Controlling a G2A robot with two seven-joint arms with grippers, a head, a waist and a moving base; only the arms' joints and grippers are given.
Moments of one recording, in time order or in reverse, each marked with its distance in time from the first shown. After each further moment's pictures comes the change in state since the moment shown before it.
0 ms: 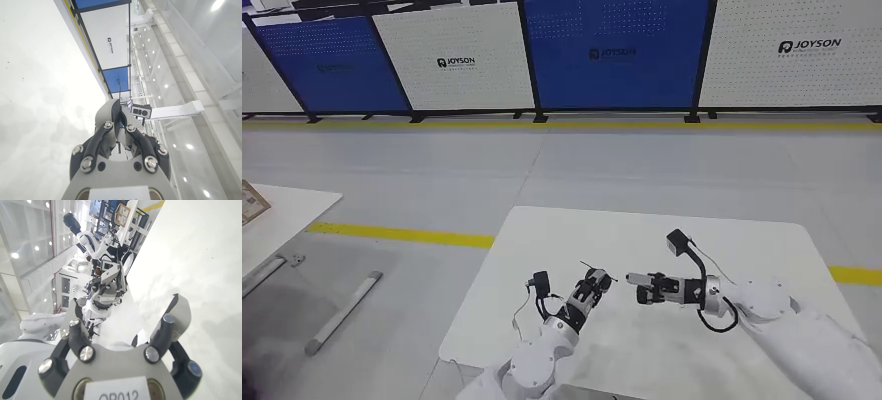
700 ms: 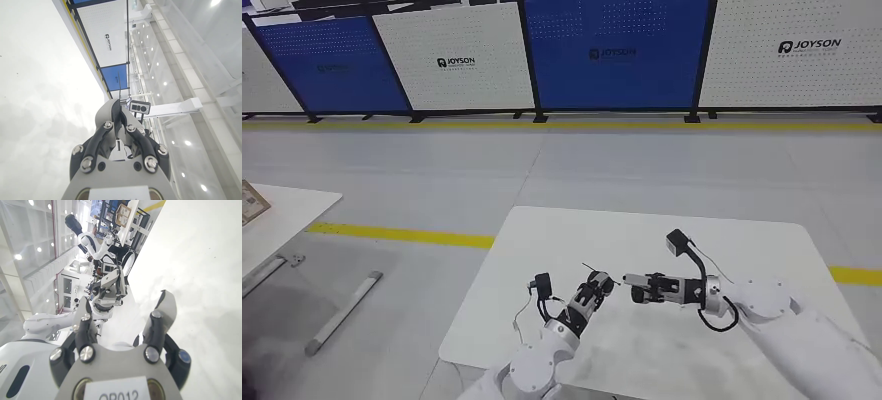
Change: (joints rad) left arm 0.023 -0.009 -0.008 -0.010 0.024 -0.014 -0.036; right arm -0.032 -0.025 0.070 0.008 -0.023 0.030 0.052
